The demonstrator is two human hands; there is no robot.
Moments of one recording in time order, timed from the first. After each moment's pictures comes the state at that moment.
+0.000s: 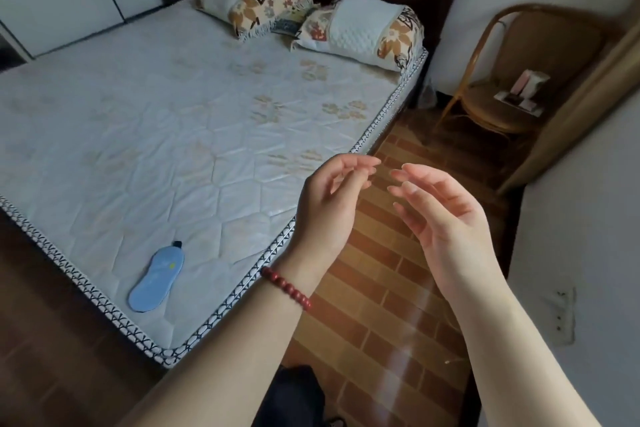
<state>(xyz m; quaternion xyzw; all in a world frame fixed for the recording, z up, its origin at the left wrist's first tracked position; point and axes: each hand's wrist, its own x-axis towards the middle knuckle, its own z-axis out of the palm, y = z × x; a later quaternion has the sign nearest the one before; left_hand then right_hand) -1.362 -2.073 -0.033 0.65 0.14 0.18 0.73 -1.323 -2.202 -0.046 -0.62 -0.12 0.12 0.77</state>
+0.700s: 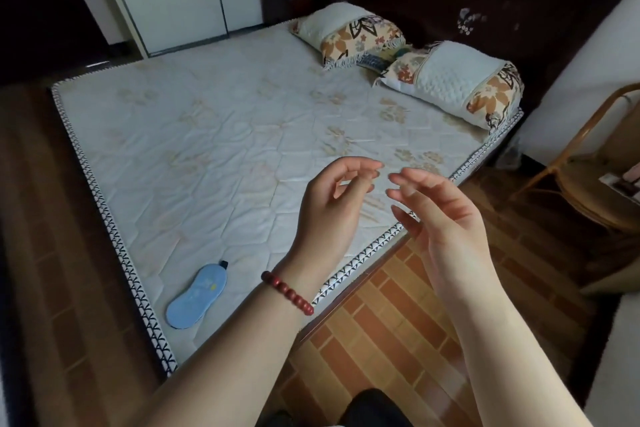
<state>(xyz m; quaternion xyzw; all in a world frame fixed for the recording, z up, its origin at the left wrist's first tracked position) -1.311 -1.929 -0.025 0.64 0.20 0.30 0.68 -1.239 -2.039 -0.038 -0.57 -0.21 0.22 0.76</state>
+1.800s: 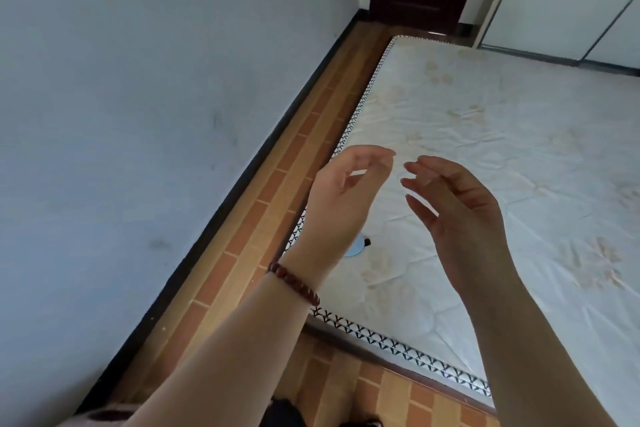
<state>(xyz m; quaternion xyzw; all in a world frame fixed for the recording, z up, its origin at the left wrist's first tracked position) -1.394 -1.872 -0.011 0.45 0.51 0.58 0.45 -1.261 -1.853 -0.036 -0.41 -0.45 0.58 0.54</state>
